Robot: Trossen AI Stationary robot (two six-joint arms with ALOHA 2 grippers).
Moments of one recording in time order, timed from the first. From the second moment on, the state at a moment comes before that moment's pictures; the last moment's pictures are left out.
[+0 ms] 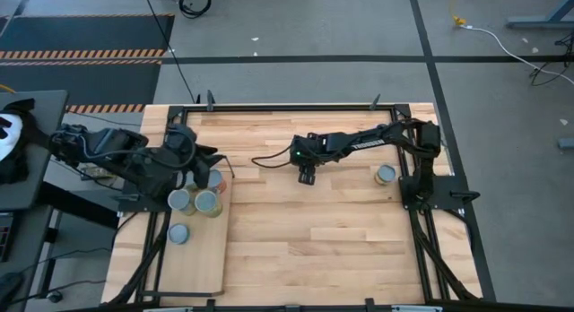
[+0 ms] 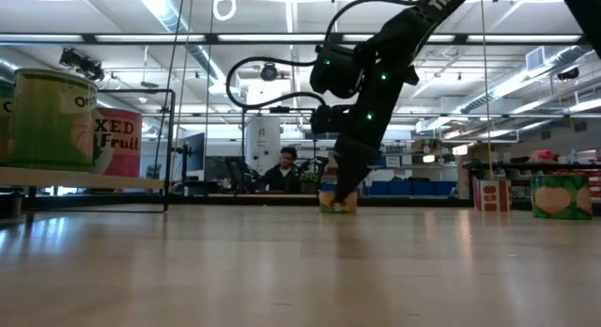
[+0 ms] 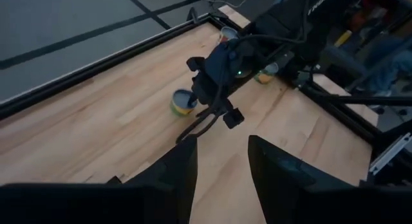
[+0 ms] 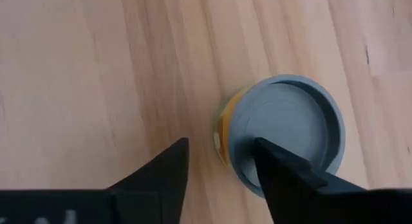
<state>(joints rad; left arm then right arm) -0.36 1.02 1.38 -1.06 -0.69 -0.89 -0.21 1.90 1.20 -0.43 0.17 -0.04</state>
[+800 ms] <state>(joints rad) -0.35 1.03 1.38 -1.07 -0.70 -0.80 0.01 1.90 1.19 -0.25 -0.19 -0.42</state>
